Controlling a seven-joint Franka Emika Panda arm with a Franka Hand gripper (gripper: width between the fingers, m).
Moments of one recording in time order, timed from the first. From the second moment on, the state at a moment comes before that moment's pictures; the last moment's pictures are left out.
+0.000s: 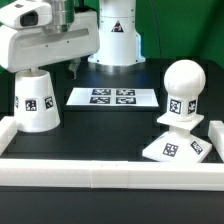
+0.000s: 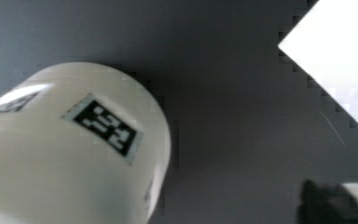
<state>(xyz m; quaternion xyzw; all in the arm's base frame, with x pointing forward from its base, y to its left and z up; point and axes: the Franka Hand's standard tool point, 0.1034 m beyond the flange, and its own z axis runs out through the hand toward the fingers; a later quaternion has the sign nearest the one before) 0.424 -0.148 0.066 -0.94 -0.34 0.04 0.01</state>
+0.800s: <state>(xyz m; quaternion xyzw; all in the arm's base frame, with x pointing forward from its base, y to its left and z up) 0.422 -0.146 0.067 -0.94 -0.34 0.05 0.01</state>
